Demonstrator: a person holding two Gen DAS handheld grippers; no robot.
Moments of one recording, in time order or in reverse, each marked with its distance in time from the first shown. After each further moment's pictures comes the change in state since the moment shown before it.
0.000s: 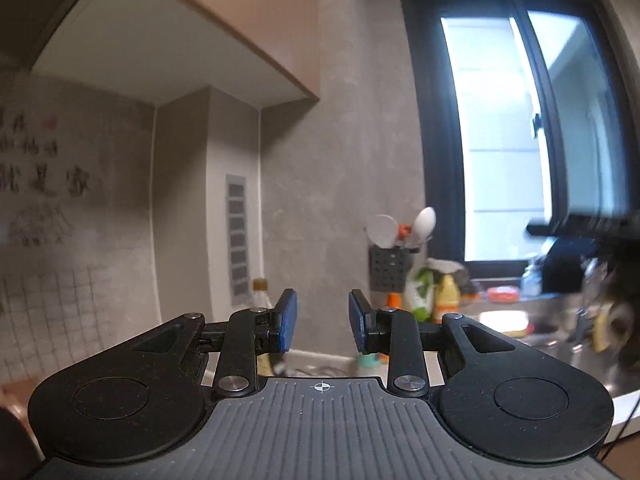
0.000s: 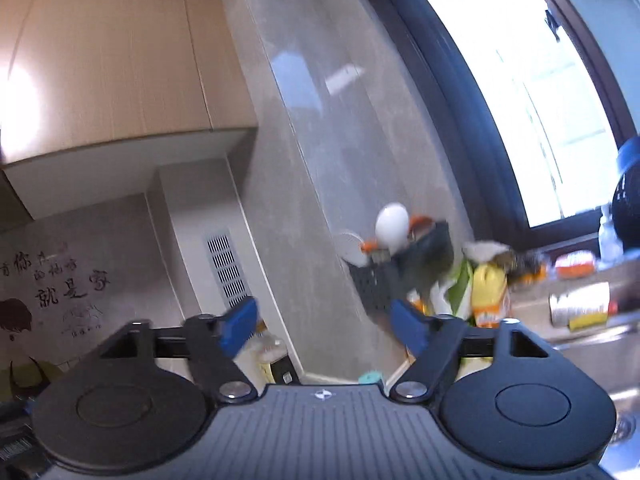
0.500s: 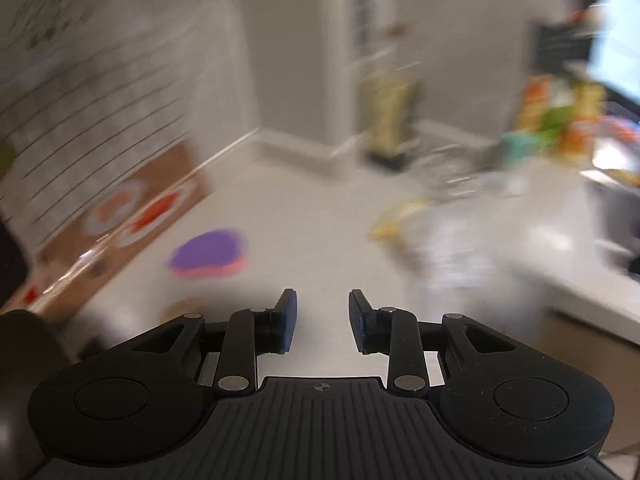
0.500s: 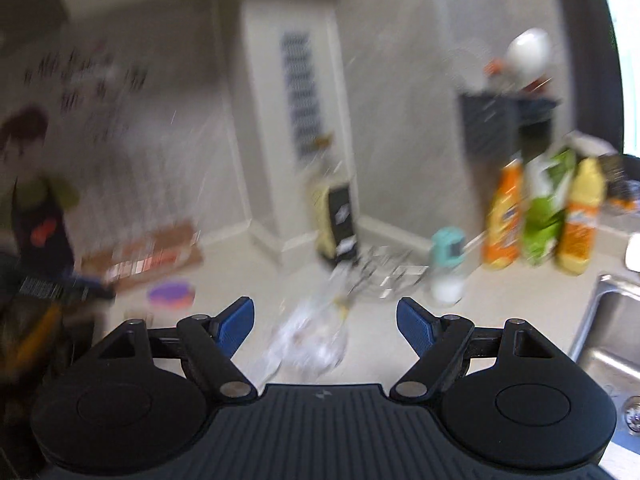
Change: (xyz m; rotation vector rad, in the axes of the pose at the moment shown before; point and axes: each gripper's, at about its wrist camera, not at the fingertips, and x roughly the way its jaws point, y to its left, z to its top) left arm 0.165 0.164 -0.075 -0.058 0.789 0.288; right arm 0.125 0.072 -0.143 -0.246 0.517 0.166
